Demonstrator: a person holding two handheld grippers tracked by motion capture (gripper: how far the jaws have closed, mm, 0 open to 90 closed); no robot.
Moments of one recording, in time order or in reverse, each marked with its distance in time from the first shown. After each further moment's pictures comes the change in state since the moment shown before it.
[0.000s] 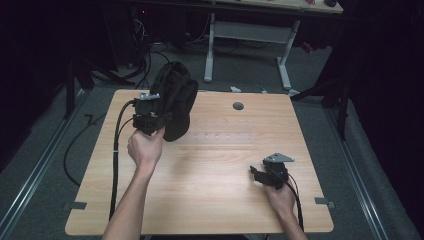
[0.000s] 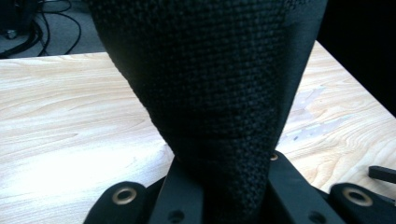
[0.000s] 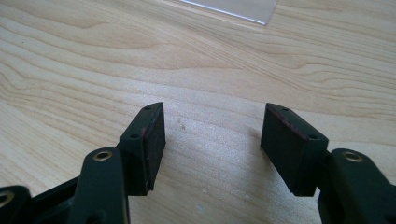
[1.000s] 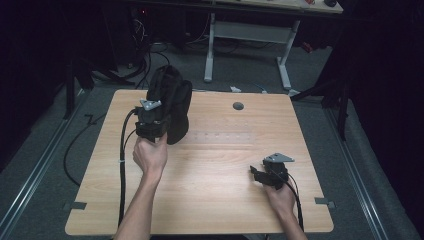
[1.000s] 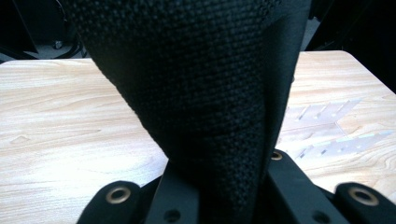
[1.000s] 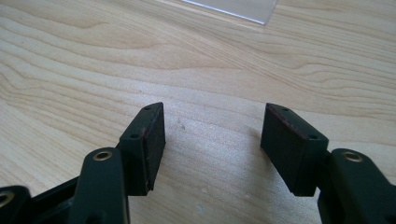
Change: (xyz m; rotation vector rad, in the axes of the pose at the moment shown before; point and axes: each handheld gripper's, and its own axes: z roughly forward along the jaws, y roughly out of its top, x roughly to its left) left arm 0.003 -0.020 0.002 -0.123 0.077 0.012; right arm 0.000 0.000 0.000 0.001 0.000 0.004
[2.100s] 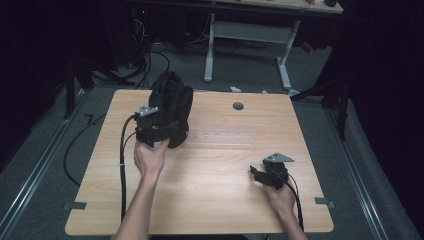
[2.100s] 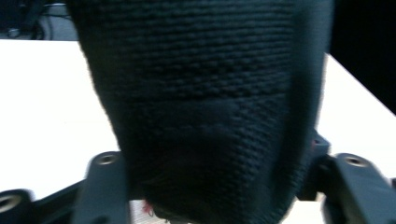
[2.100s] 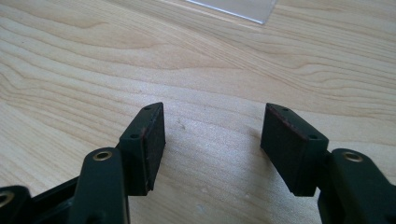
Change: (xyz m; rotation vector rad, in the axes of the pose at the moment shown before) left arm 0.025 -0.014 0.003 0.051 -0.113 -0.073; right arm 0.000 0.000 0.000 -0.001 0.000 -0.001
